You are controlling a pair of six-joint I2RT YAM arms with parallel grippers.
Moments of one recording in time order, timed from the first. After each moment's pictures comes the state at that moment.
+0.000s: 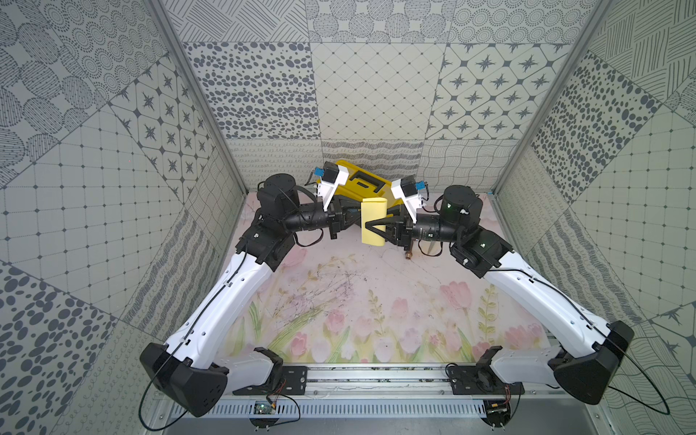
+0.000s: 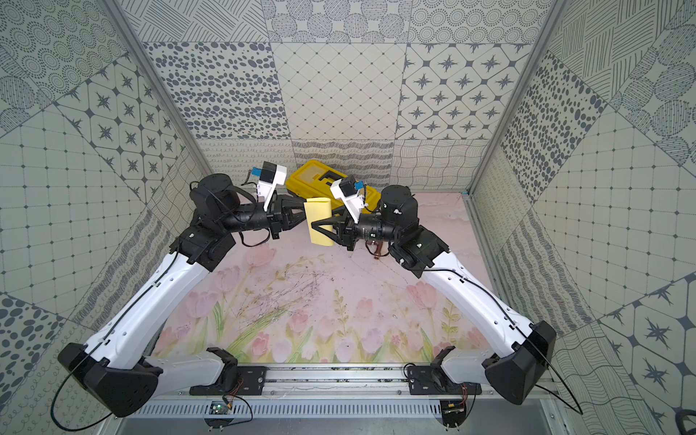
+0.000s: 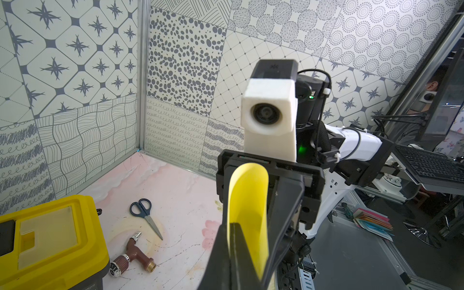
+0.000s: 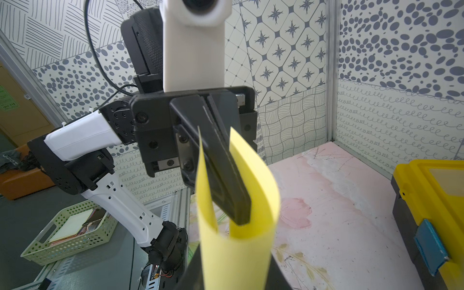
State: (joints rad) left arm -0.40 1.27 1.41 -0.16 0.95 -0.18; right arm 0.68 1.31 1.37 -0.13 -0.72 0.17
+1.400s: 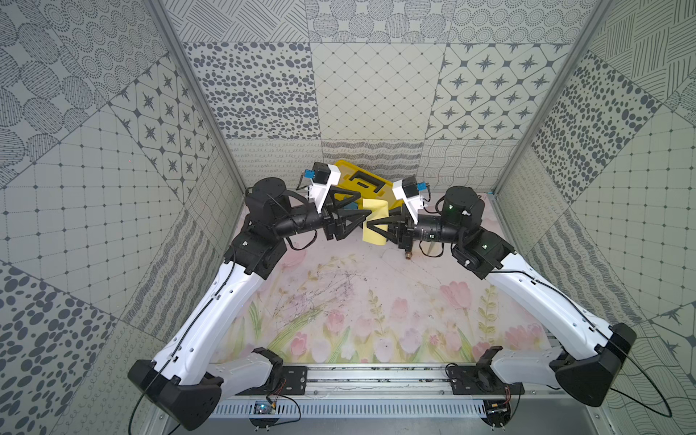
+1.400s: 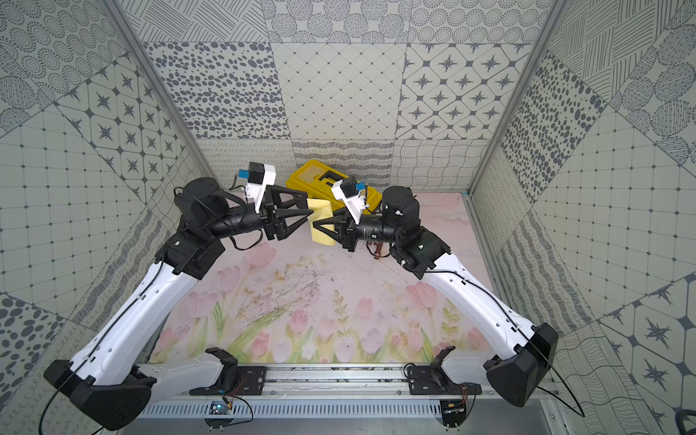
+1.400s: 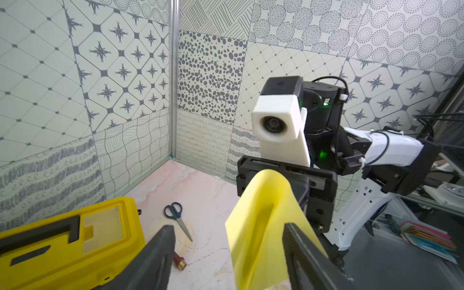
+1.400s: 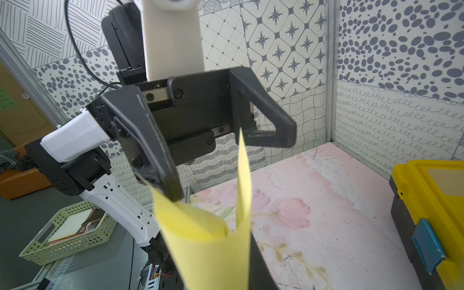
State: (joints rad) left arm -0.40 1.18 1.41 -0.21 0.78 -0.09; right arm 0.68 1.29 1.35 -0.13 -0.72 0.17
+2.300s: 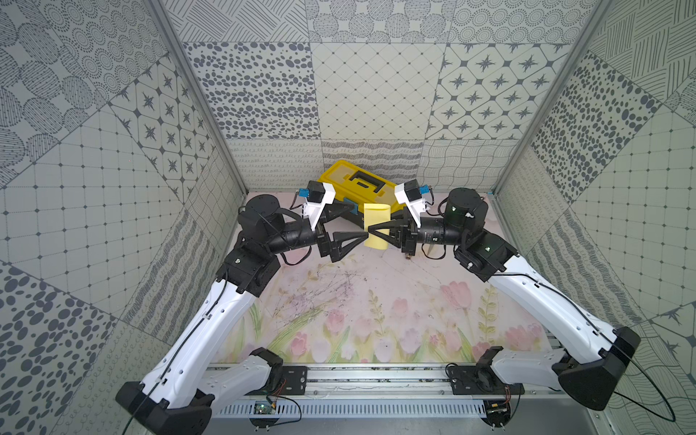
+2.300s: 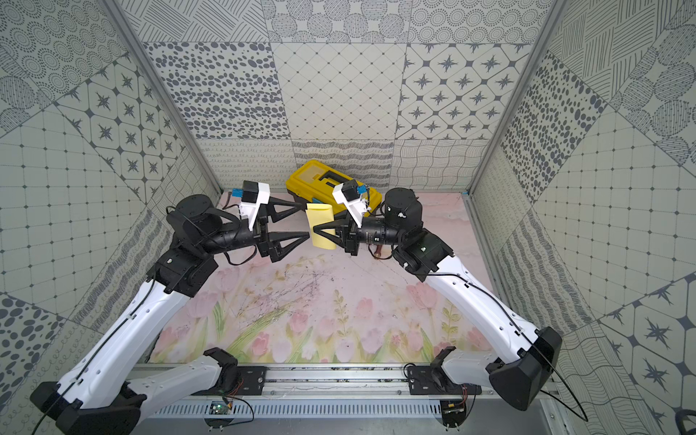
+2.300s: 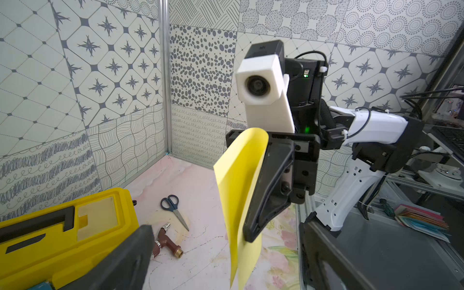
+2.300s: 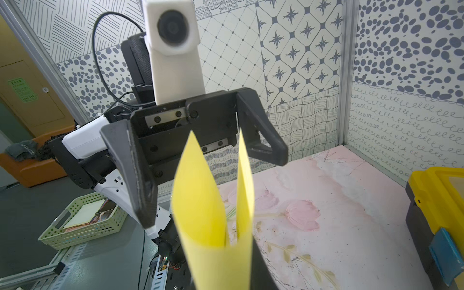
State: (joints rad) left arm -0.40 1.08 1.27 -0.20 0.85 -0.07; right arm 0.68 1.27 1.34 -0.13 -0.79 0.16
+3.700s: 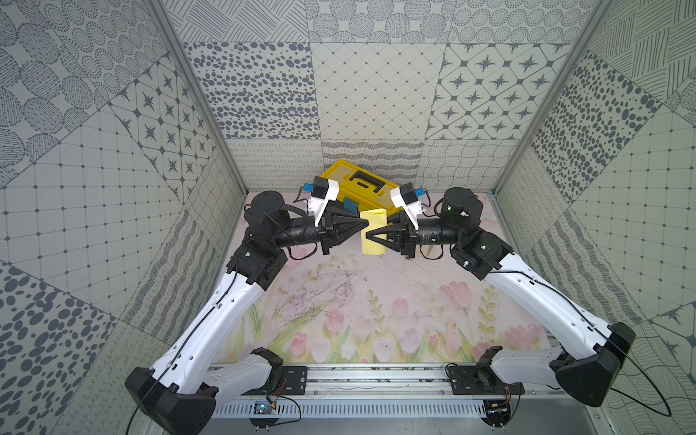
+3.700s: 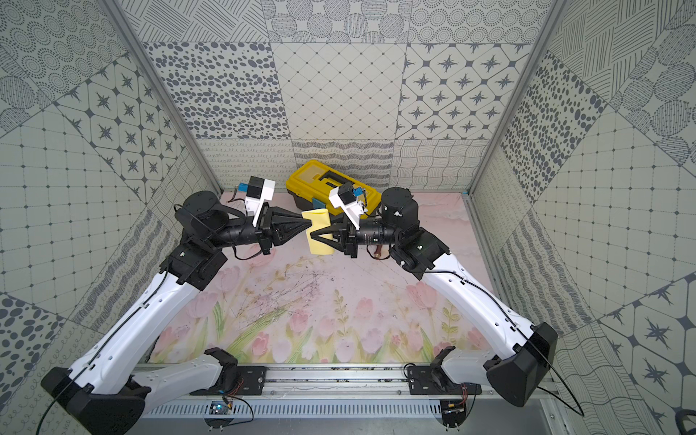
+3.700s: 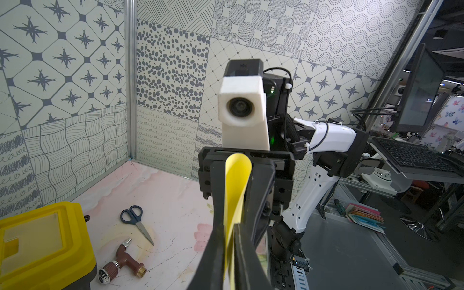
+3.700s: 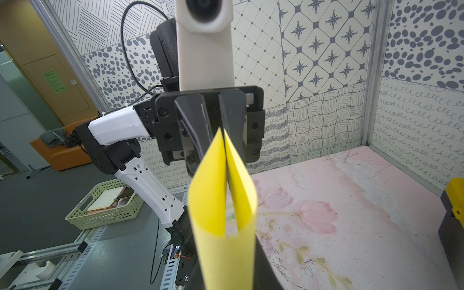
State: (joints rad) left arm -0.40 1.13 1.26 -0.06 0.98 -0.21; right arm 0.68 1.30 1.34 -0.12 -0.87 0.14
